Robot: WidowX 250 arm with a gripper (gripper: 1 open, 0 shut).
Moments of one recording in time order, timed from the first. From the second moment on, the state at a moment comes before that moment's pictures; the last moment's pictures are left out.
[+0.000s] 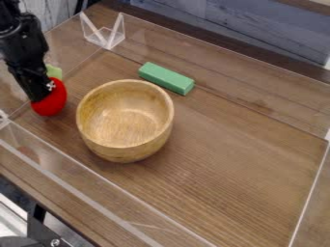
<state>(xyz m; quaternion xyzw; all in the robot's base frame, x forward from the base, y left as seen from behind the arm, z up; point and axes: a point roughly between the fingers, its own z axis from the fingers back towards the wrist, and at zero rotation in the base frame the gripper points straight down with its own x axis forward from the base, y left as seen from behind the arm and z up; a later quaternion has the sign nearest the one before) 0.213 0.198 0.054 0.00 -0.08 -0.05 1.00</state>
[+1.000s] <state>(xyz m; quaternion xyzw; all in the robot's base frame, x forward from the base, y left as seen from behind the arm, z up) 0.230 0.182 0.035 -0.01 -0.07 -0.05 1.00</state>
